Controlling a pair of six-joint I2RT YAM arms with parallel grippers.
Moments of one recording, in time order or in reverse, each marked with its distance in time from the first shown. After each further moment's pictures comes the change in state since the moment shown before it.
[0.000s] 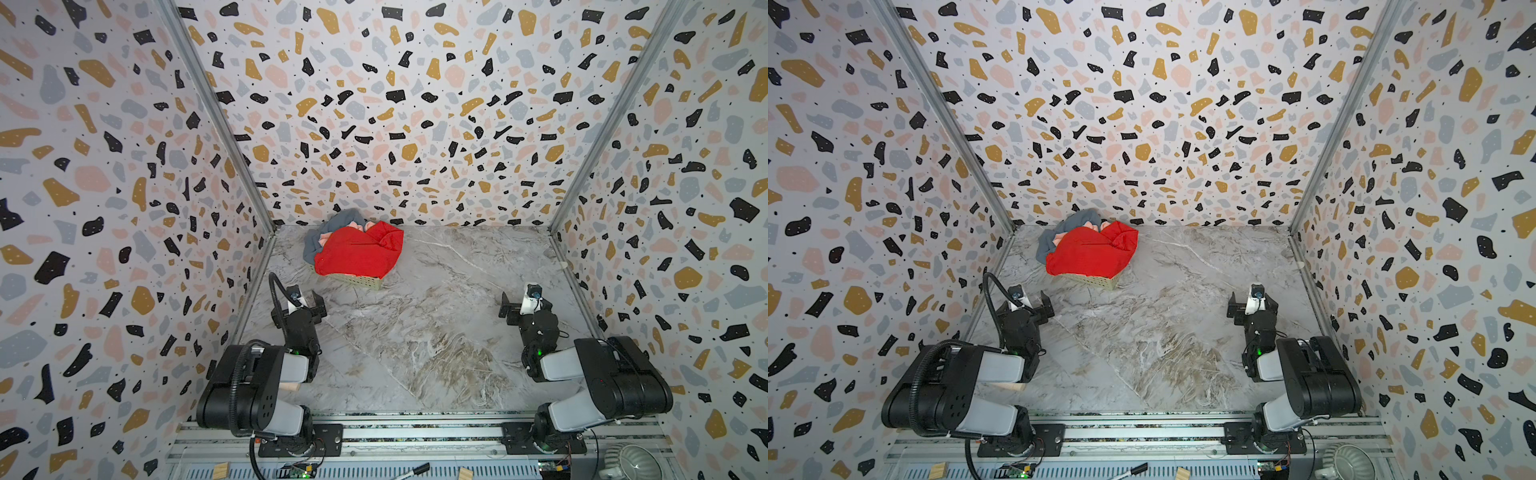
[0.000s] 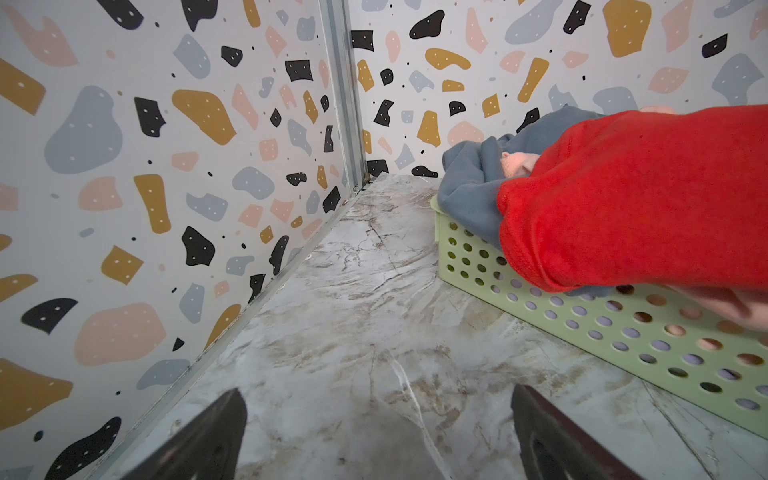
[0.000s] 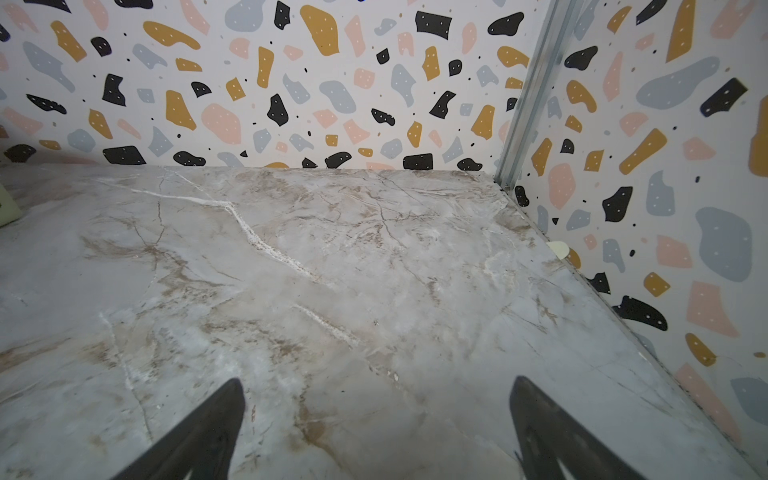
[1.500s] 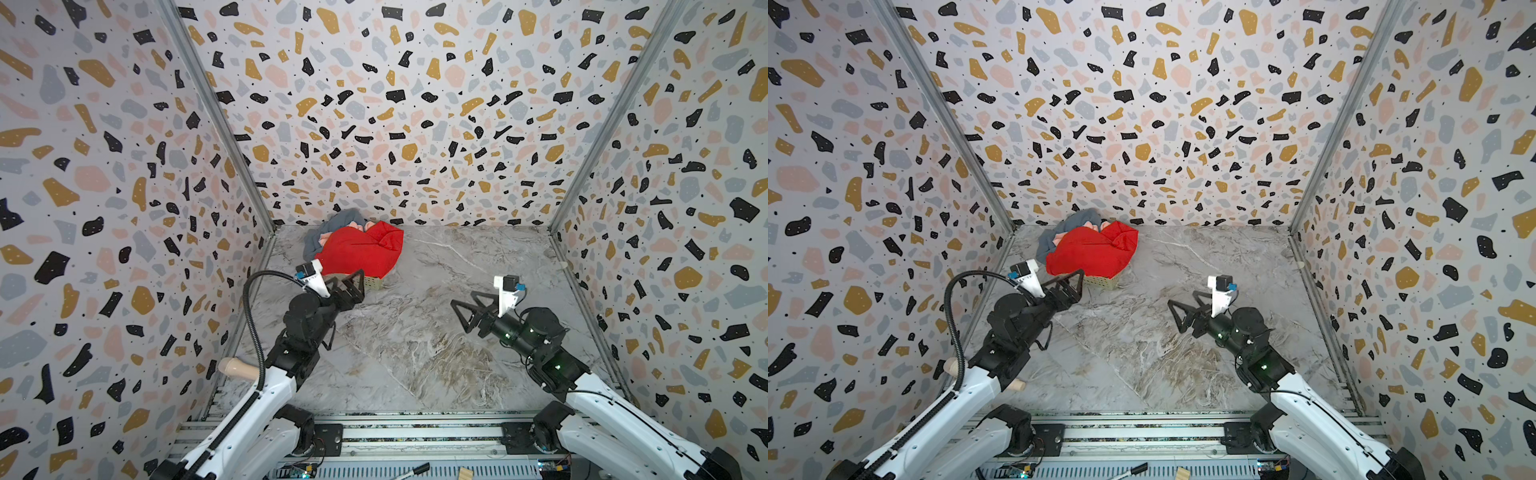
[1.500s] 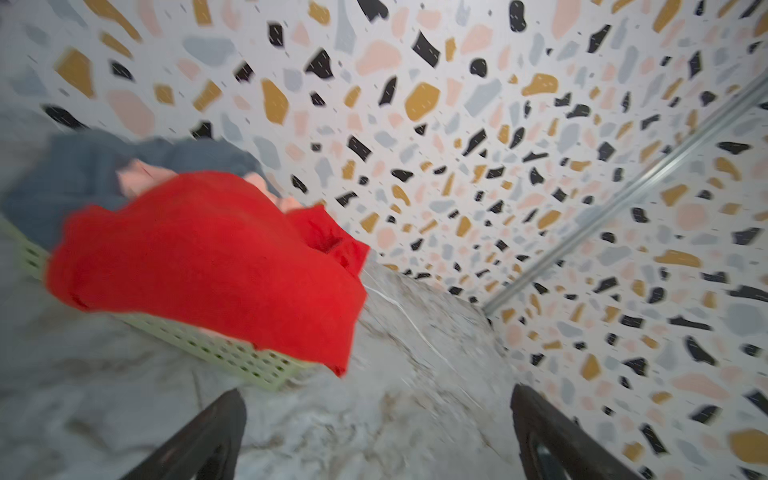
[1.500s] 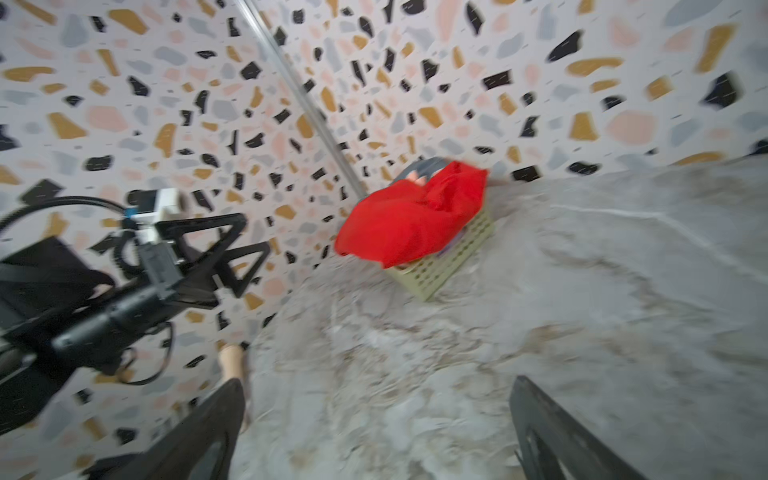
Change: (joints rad) left arm -0.370 -0.649 0.289 -0.858 0.451 -0.708; right arm 0.572 -0.744 0.264 -0.897 -0.376 0.594
